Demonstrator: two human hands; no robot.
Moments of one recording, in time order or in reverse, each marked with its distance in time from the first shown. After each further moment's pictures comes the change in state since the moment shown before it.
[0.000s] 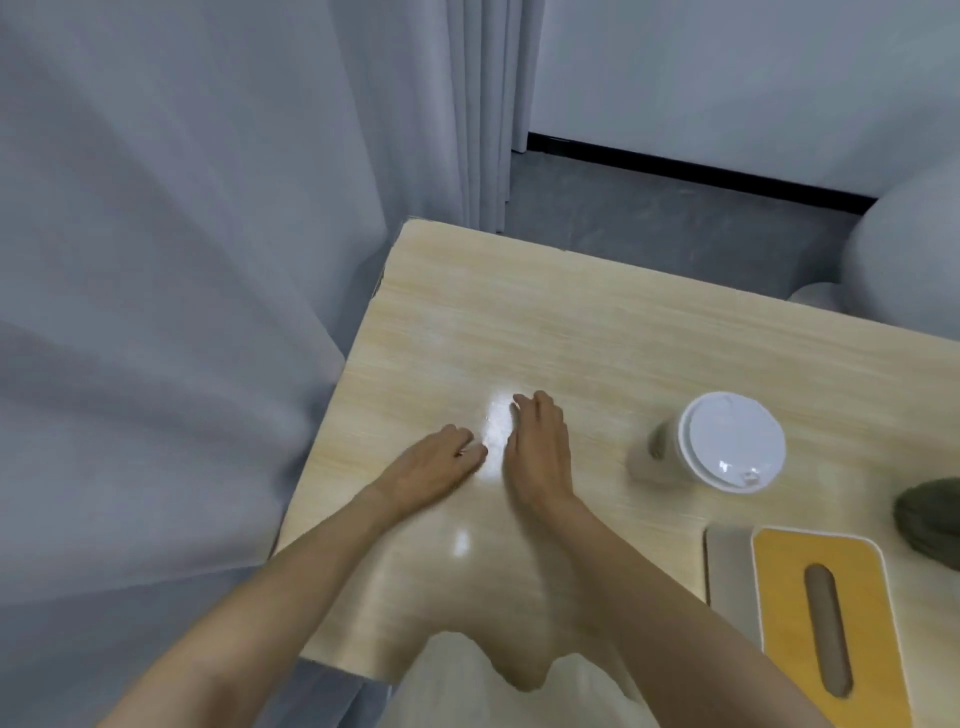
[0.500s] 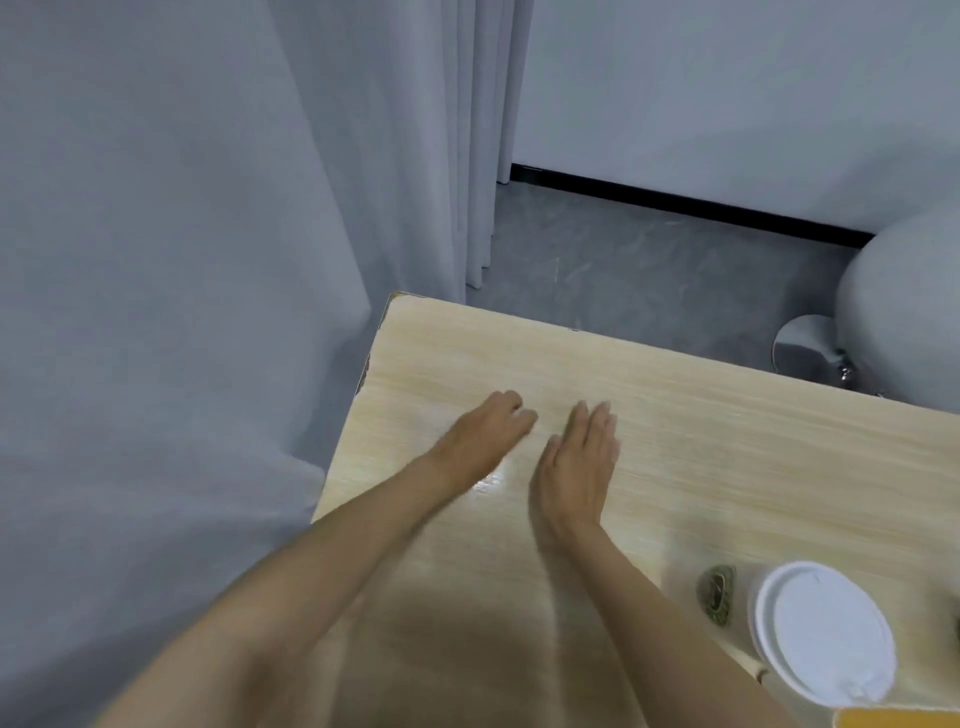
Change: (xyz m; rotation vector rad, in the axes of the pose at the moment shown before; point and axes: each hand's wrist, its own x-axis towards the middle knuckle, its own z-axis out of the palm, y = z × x) left_hand 0.160 -0.066 -0.041 -0.330 0.063 -0.095; right_hand 0.120 -0.001 -0.005 -0.068 0.116 0.315
